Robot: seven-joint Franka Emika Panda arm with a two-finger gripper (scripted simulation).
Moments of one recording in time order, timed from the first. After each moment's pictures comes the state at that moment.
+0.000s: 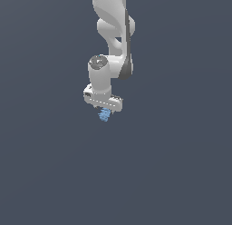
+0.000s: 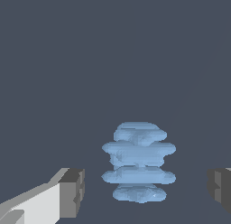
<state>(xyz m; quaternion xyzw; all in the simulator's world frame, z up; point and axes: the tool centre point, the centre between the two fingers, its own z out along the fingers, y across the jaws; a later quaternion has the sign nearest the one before) -0.100 -0.065 0.094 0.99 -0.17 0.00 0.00</state>
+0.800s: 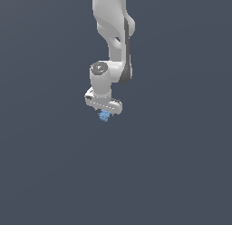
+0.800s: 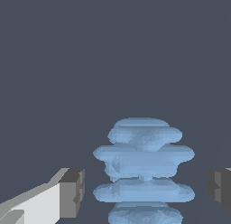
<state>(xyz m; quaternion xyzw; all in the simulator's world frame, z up) -0.108 -0.066 0.063 0.98 -0.17 0.00 0.00</state>
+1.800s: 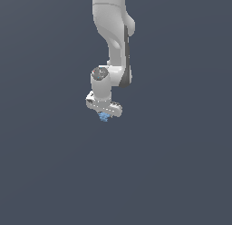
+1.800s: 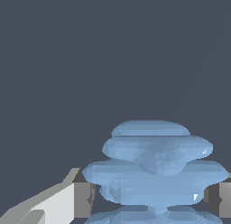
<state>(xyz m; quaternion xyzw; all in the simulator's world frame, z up) -0.106 -0.066 0.041 0.98 -0.17 0.00 0.00</state>
